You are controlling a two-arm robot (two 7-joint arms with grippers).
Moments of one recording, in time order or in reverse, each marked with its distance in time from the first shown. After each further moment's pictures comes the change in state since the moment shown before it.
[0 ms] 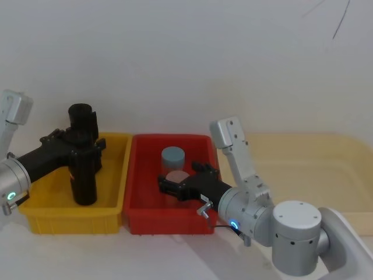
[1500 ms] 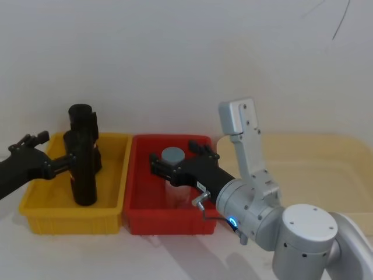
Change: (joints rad) left arm 0.235 0.089 -0.140 -0.292 0.002 0.035 0.078; right arm -0.095 -0.001 -0.002 -0.244 0.043 0.018 -0.093
